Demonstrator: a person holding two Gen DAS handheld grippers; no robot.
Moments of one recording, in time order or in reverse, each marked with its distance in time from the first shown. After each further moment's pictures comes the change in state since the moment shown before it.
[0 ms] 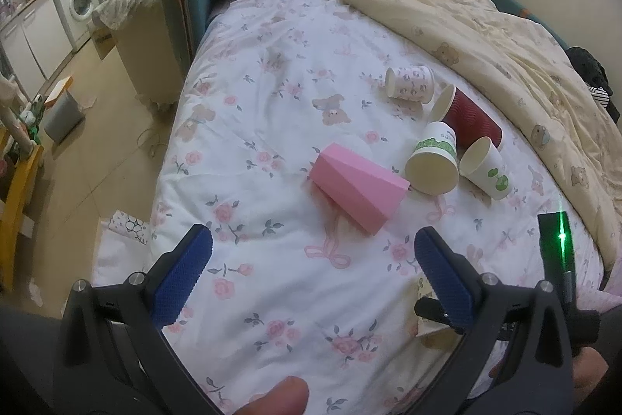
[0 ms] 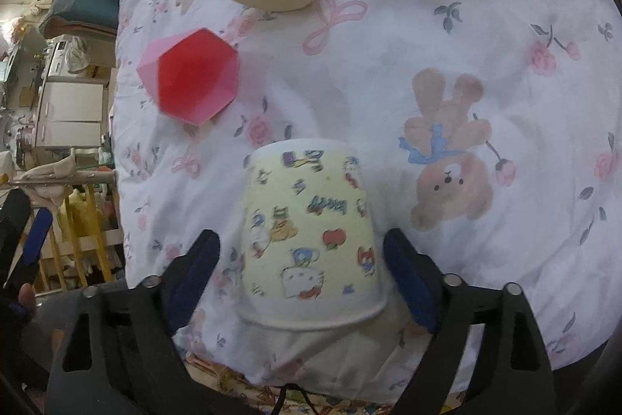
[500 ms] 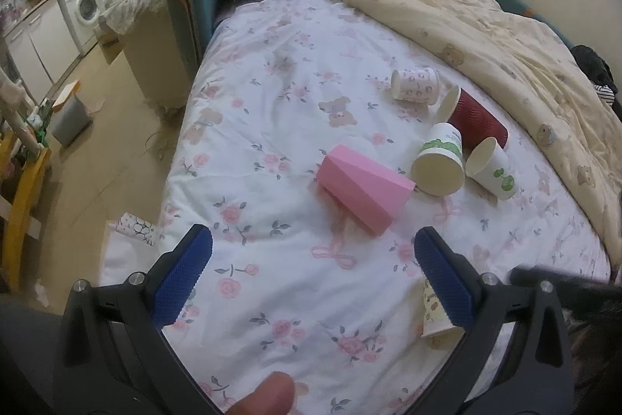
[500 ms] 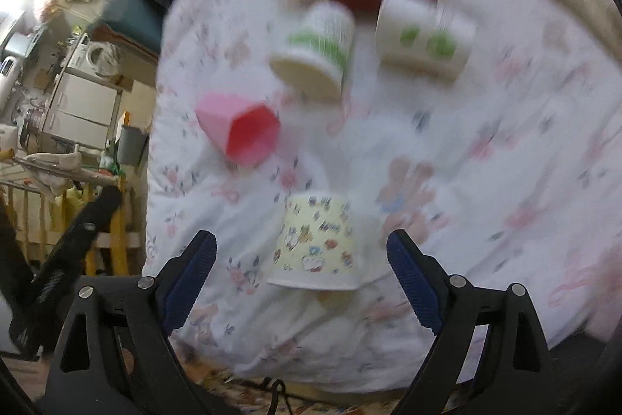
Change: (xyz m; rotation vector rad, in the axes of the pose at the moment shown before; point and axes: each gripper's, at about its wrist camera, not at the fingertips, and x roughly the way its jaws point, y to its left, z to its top) left arm -0.004 -0.002 -0.002 0.012 -0.012 0.029; right arm -0.096 0.022 -0.010 -0.165 -0.227 -0.053
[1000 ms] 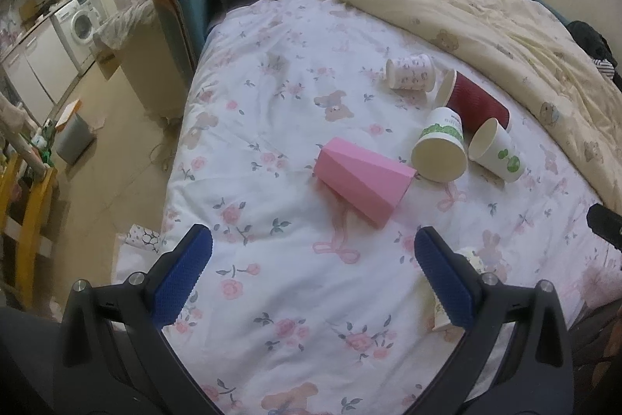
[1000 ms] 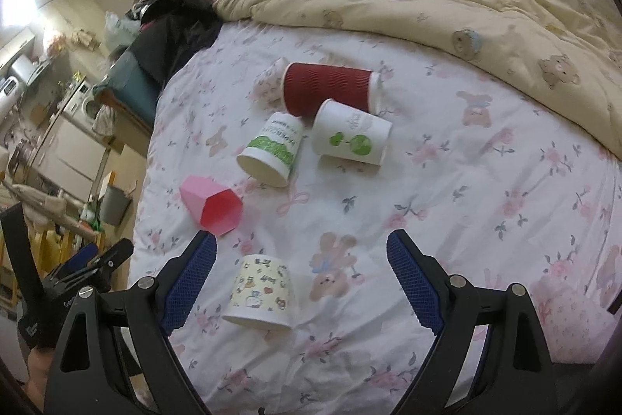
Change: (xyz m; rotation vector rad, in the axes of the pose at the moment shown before) left arm 0.007 -0.012 -0.009 0.077 -0.004 0.023; right arm -0.061 -0.033 -0.009 0.001 -0.301 -0.078
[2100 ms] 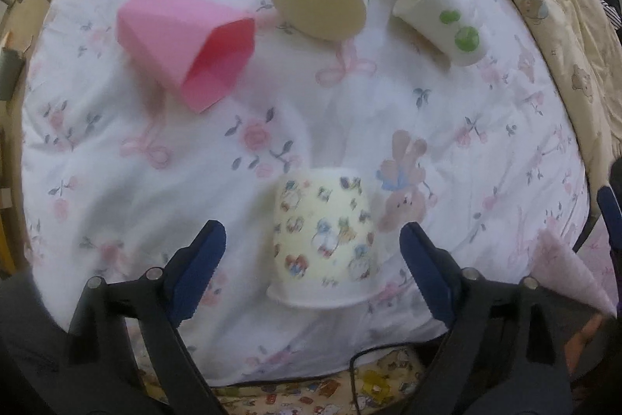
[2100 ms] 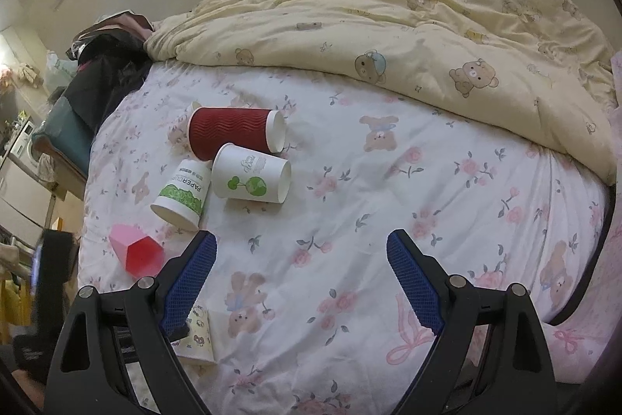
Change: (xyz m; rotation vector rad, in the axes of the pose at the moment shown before) left arm 0.091 -0.121 -0.013 -0.004 0.587 -0.160; right arm -0.018 -0.051 0.010 0.100 -0.118 -0.217
